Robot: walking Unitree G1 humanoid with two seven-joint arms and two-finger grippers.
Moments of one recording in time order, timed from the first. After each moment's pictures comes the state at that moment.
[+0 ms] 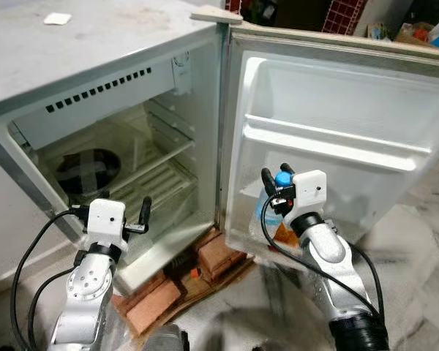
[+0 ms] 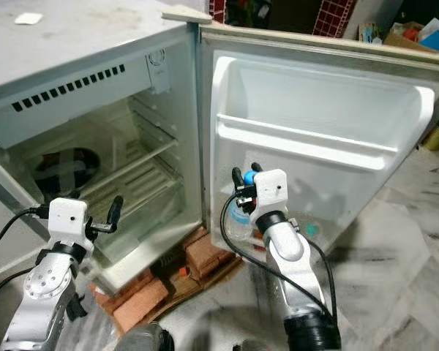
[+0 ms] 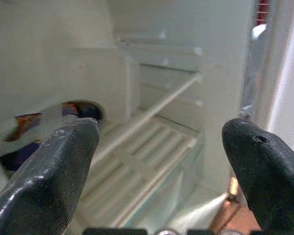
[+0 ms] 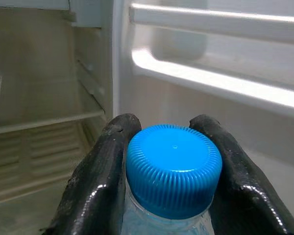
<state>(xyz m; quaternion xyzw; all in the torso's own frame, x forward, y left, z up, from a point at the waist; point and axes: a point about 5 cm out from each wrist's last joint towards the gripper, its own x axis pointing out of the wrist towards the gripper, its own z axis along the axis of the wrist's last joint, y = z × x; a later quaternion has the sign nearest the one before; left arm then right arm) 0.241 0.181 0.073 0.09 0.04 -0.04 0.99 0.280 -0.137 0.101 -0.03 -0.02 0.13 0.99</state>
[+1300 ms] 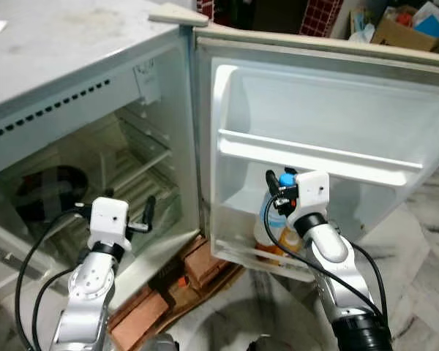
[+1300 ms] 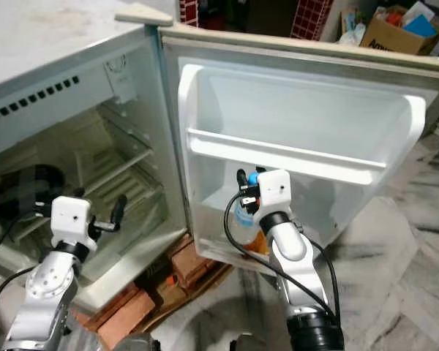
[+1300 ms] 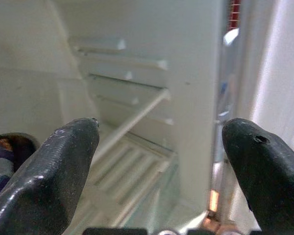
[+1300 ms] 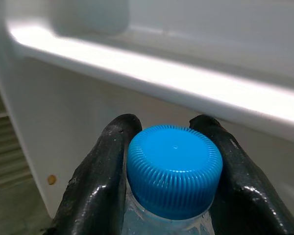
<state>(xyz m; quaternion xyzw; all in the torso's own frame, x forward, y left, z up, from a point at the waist) 0.242 0.179 0.074 0.08 0.03 -0.06 0.99 0.281 -0.139 0.099 -0.03 0.00 0.12 0.99</state>
